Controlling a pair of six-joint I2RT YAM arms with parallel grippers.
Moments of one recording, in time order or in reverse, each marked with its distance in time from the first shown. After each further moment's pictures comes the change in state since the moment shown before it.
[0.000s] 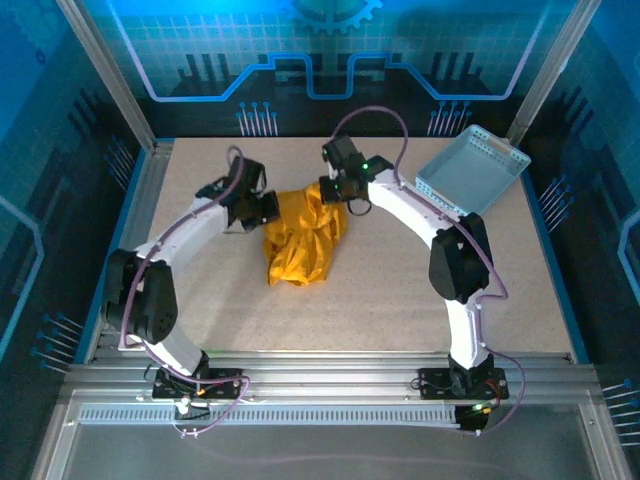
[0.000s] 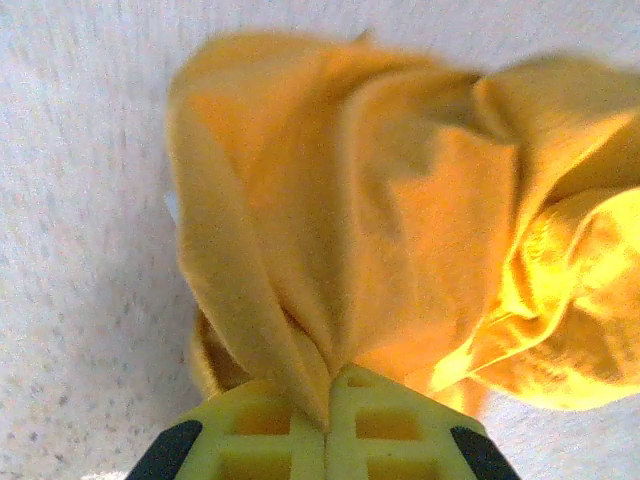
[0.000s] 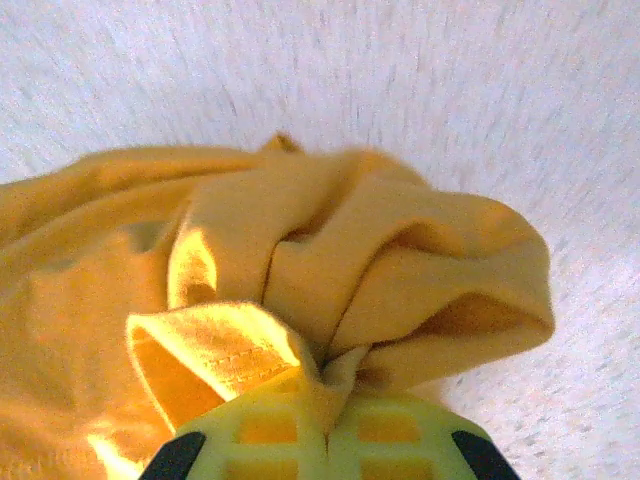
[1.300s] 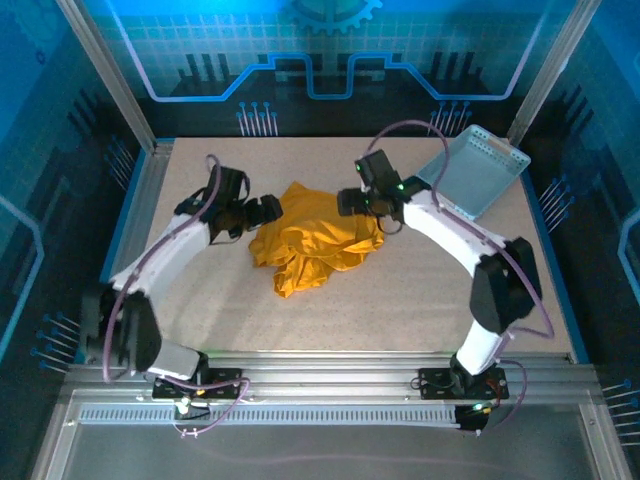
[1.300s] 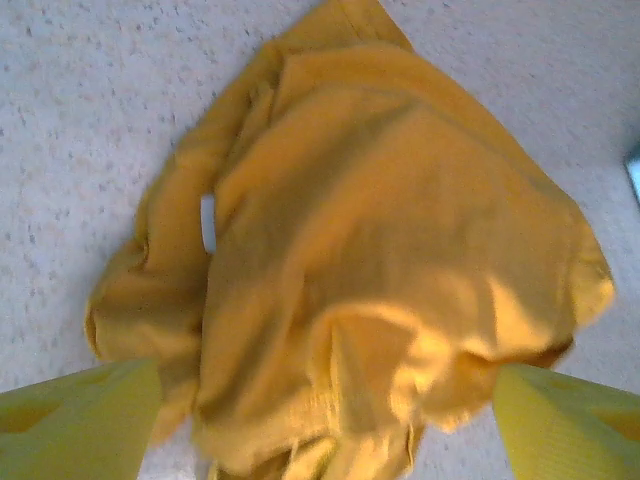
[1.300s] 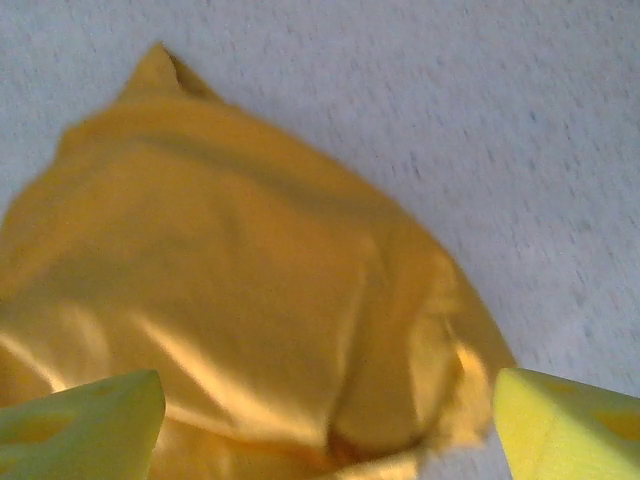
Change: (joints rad) left arm 0.031 -0.129 -0.170 0.041 0.027 -0.030; right arm -0.058 -0.279 -0.423 0.126 0.064 0.053
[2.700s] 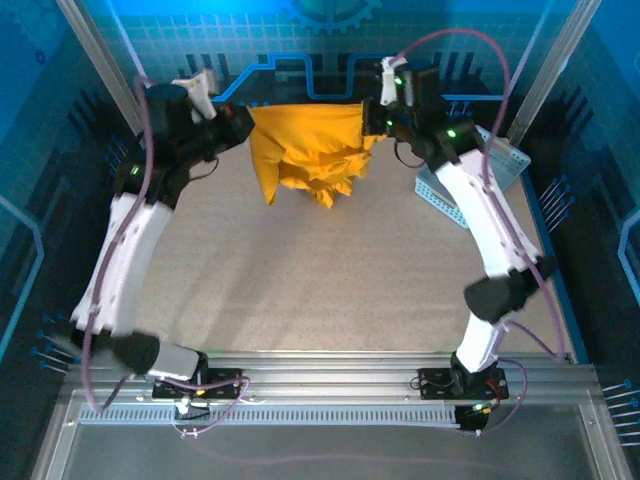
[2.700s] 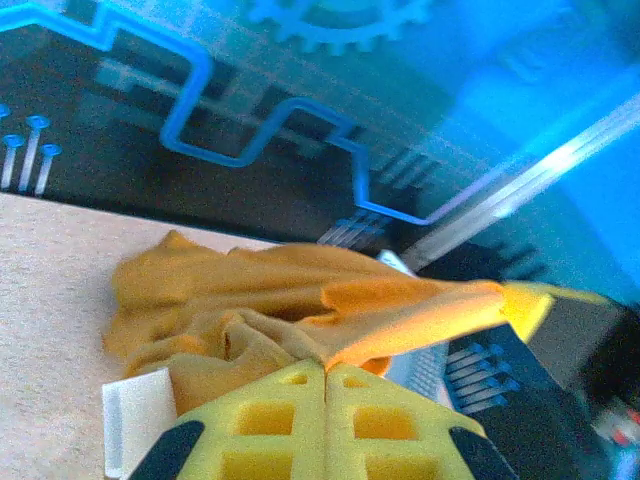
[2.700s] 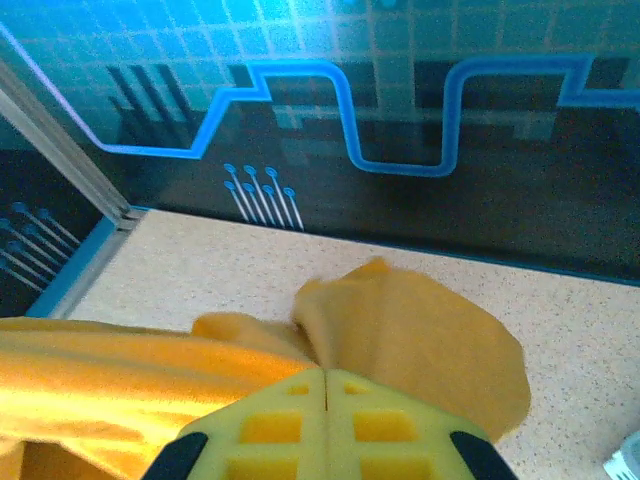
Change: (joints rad) left arm 0.017 -0.136 0.573 -0.040 0.121 0.024; right arm -0.063 -0.039 0.637 -0.175 -0.069 -0.150
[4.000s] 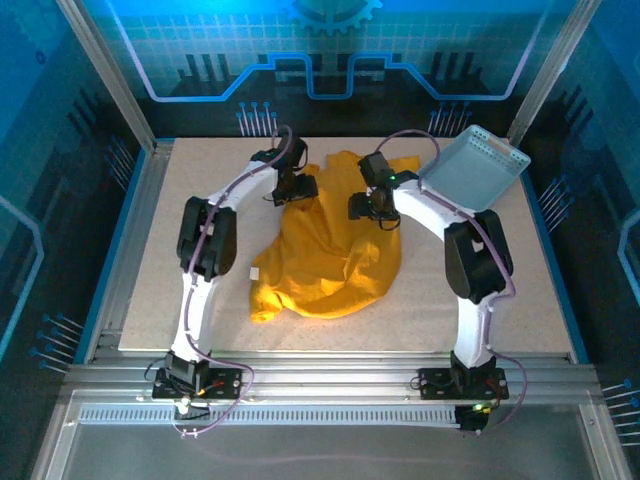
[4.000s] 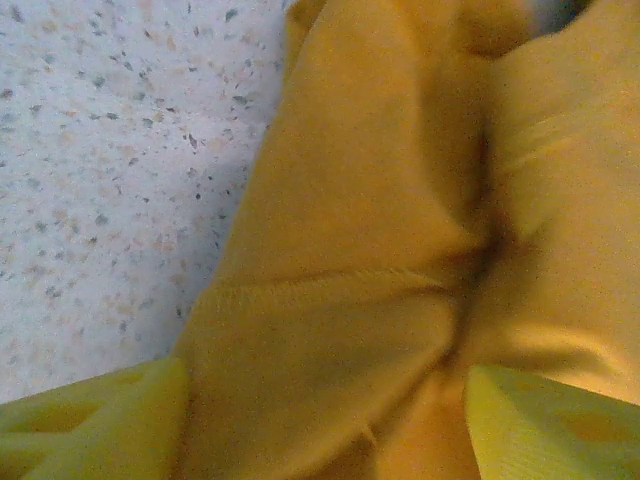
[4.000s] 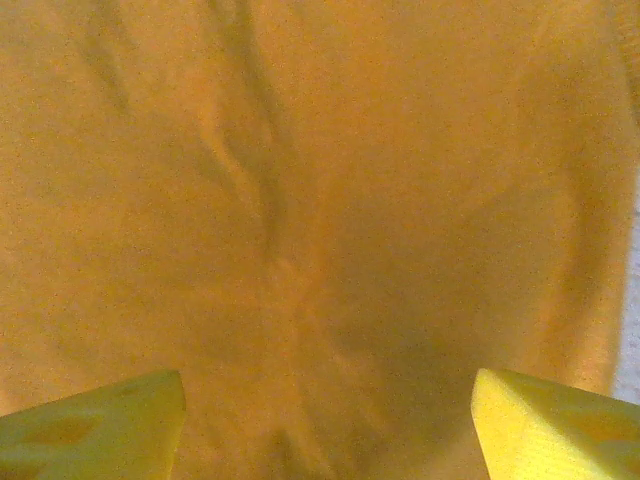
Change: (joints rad) left arm -0.122 0.944 0.228 -0.172 -0.260 0.029; right arm -0.032 0.260 -0.589 0.131 0.020 0.181
